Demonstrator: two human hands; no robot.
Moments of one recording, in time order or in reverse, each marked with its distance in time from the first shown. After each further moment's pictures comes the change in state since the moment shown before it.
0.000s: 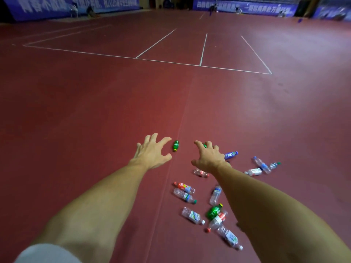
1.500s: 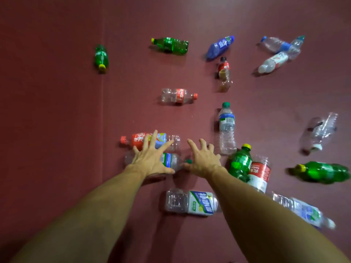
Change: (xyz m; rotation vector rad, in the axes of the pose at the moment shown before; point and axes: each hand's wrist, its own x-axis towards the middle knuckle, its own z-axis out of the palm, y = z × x) left_hand 0.416 -0.050 0.866 0.143 -0.452 0.384; right_hand 0.425 0.280 0.759 0.115 -0.209 0.401
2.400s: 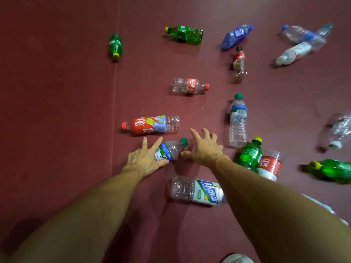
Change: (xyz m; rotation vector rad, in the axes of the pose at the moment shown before) left_hand -0.032 -0.023 0.026 -0.106 -0.079 -0.263; right_hand 0.004 -0.012 0.007 0.111 -0.023 -0.057
